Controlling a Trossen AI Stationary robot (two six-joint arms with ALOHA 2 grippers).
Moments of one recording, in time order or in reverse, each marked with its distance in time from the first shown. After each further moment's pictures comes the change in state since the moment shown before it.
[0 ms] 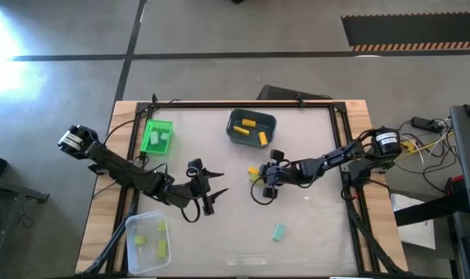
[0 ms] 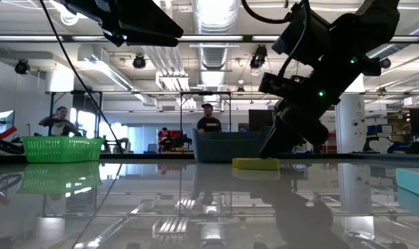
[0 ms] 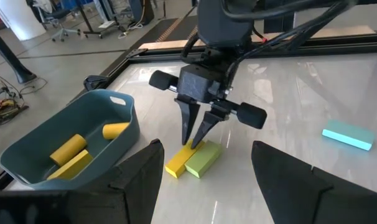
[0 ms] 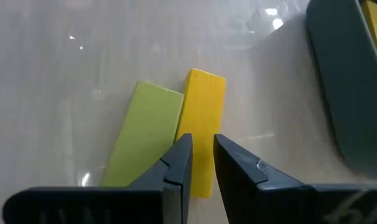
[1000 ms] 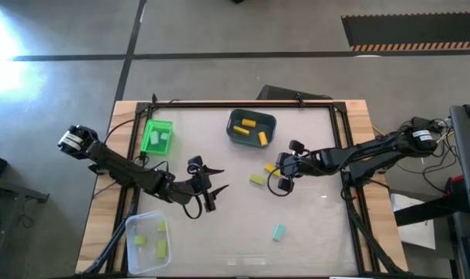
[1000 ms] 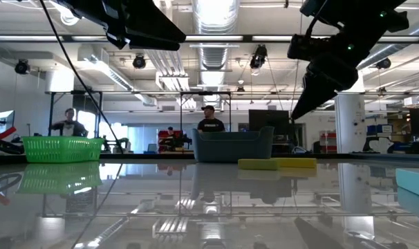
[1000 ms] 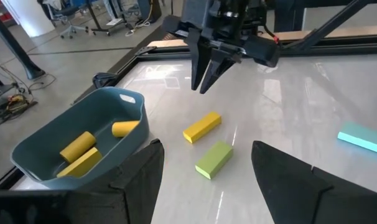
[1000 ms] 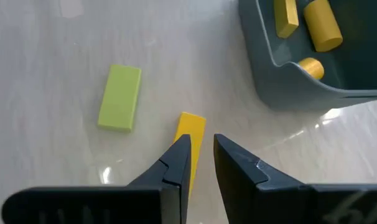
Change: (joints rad) left arm 0.032 0.000 -0.002 0.000 -0.001 0.000; right arm -0.006 -0.386 -0.002 -0.444 -0.012 0.160
